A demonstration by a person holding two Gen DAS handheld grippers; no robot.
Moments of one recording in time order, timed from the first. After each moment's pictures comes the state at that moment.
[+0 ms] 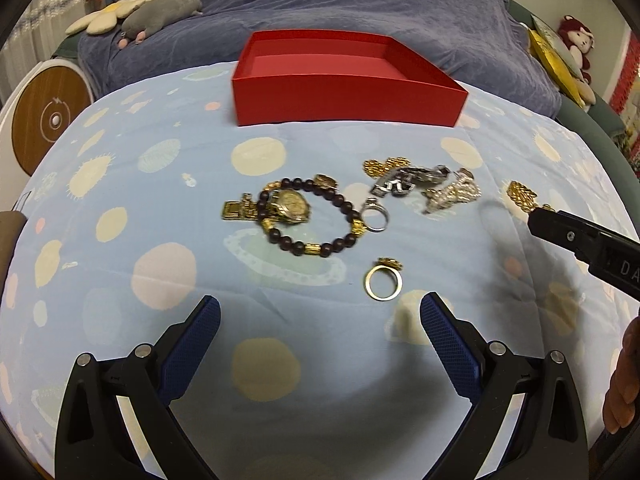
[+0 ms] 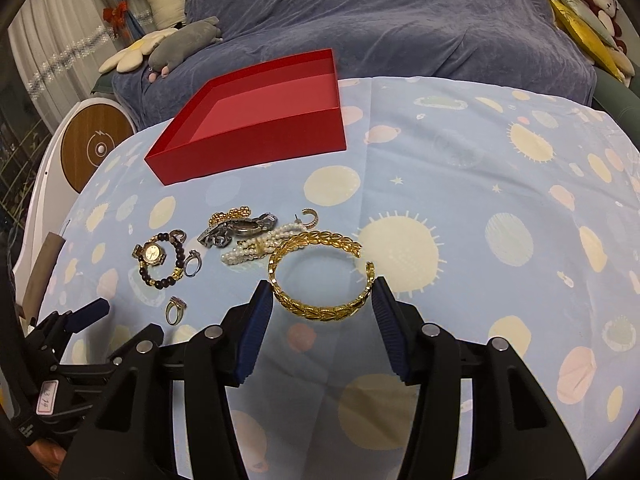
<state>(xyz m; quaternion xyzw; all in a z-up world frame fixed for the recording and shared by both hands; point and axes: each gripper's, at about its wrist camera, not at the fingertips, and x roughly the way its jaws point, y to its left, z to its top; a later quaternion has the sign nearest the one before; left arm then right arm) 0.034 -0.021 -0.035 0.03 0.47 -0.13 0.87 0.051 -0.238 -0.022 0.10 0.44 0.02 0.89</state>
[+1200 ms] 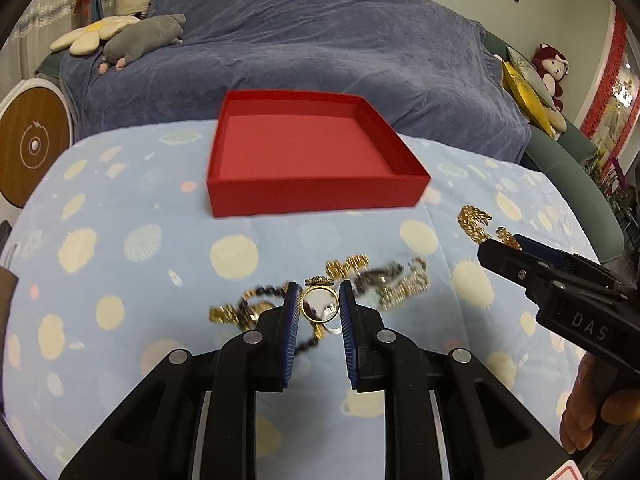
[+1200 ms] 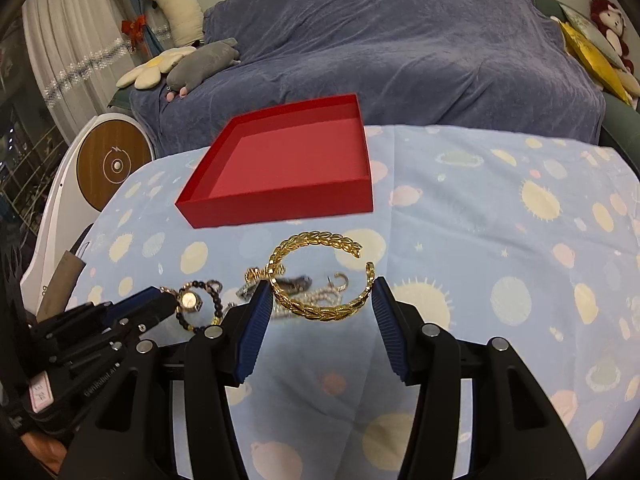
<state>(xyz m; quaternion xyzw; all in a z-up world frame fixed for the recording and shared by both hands) 0.078 -0.019 0.039 0.00 0.42 -0.17 0.89 0.080 -0.218 0.039 0.08 0.39 0.04 0.92</state>
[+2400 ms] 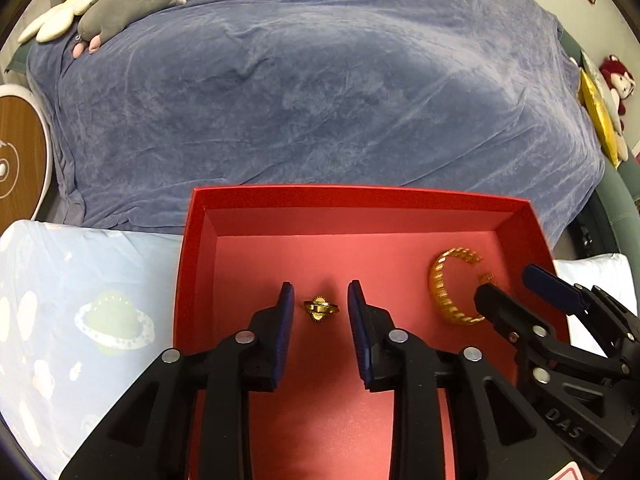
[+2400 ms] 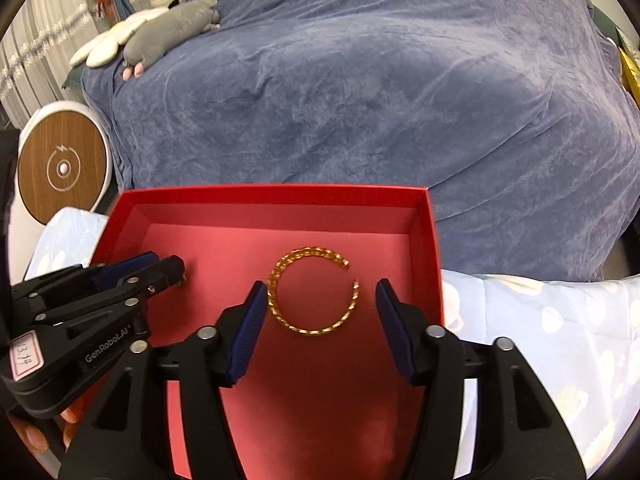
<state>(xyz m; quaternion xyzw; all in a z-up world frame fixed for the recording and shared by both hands) 0.401 -0.044 -0.010 -0.02 0.50 -0.12 0.86 0.382 -0.218 -0.005 0.05 0.44 0.04 0.89</state>
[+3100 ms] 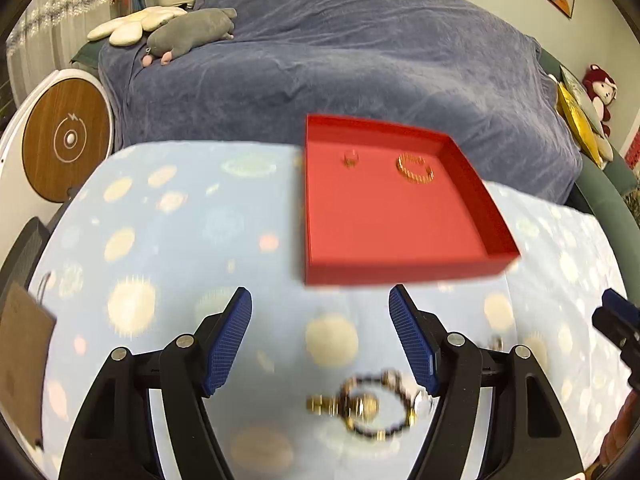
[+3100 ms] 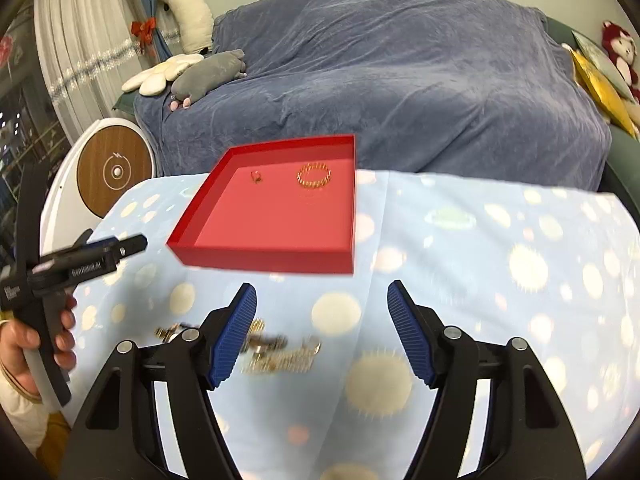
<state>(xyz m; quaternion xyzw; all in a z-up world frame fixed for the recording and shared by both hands) 0.153 0.030 0.044 -0.01 0.44 -0.09 0.89 0.092 -0.247 0.056 0.08 0.38 0.04 0.92</state>
